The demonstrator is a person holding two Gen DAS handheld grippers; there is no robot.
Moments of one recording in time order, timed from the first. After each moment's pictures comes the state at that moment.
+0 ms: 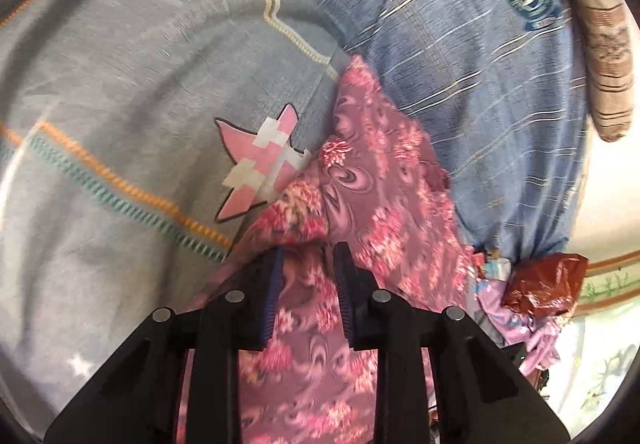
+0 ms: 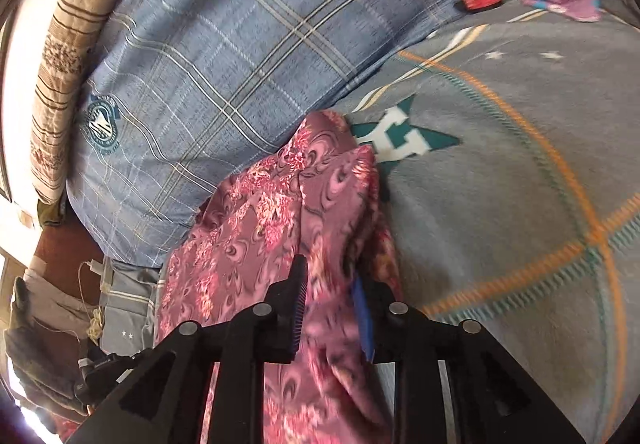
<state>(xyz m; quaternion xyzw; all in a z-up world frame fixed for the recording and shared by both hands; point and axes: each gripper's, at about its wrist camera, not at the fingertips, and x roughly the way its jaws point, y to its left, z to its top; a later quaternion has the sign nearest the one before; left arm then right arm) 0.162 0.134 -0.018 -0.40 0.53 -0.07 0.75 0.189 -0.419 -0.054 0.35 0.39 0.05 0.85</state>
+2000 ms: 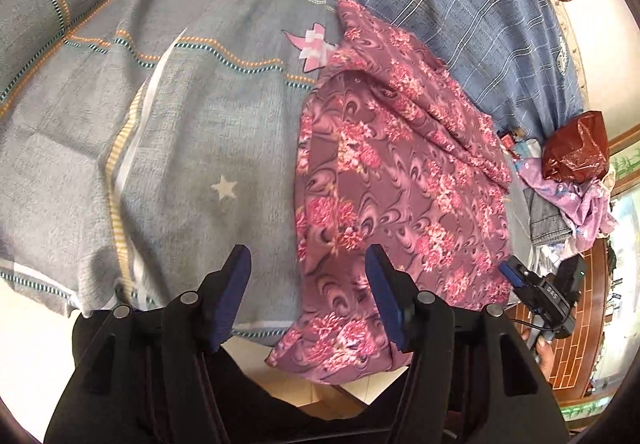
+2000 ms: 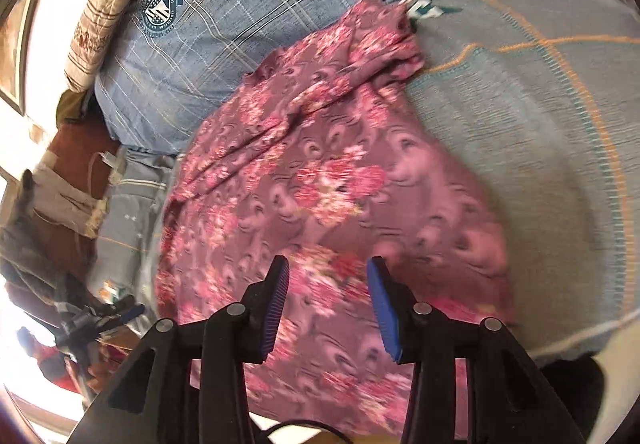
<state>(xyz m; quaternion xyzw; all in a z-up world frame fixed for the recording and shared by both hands) 0.031 0.152 0.001 -0.23 0.57 -0.11 0.78 0.051 -0.350 -0.053 0.26 0.46 0.11 0.84</state>
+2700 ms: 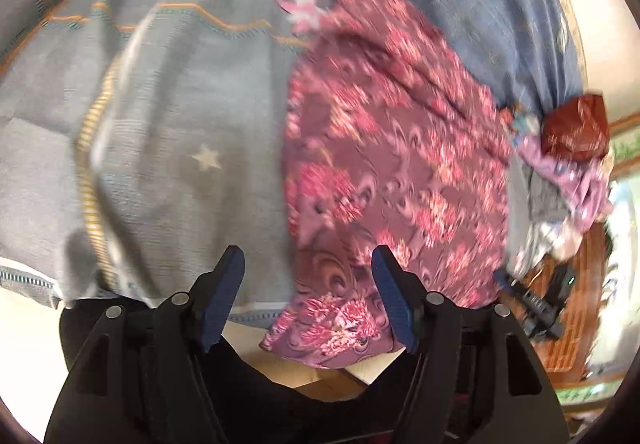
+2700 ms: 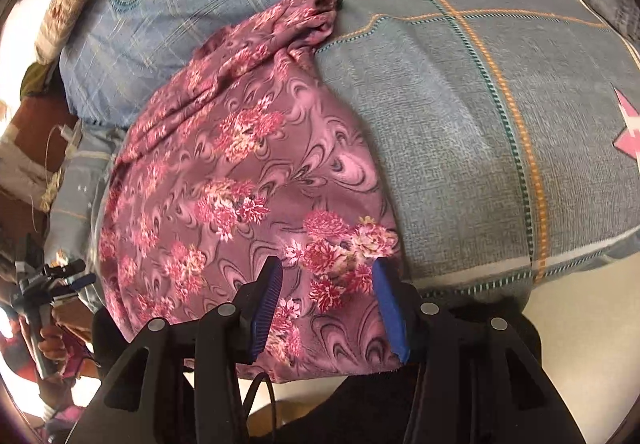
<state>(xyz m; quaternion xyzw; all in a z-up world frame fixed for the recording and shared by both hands) 0.028 0.132 -0.014 -0.21 0.61 -0.13 0.75 0.008 -0.377 -0.072 0.20 0.50 0.05 0.84</state>
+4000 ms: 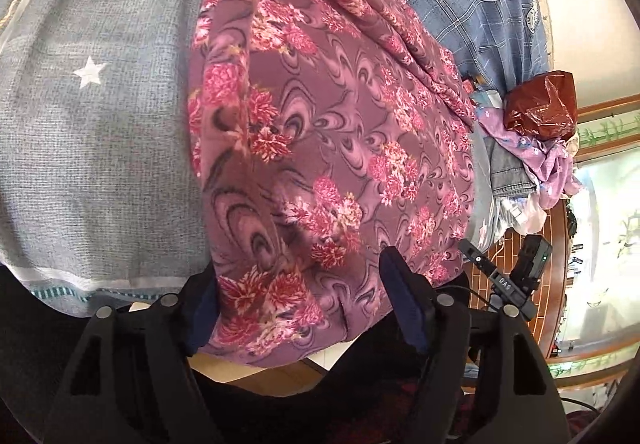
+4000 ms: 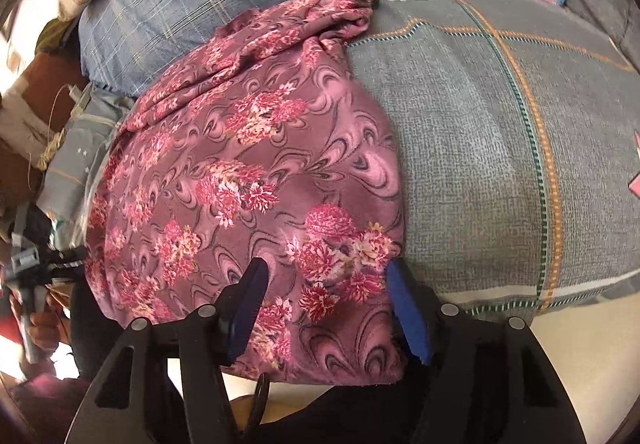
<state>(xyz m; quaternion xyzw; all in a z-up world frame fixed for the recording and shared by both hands) 0.011 0.091 -0.048 -0.27 0.61 -0.22 0.71 0.009 -0.362 -0.076 0.13 0.49 0.07 0.86</state>
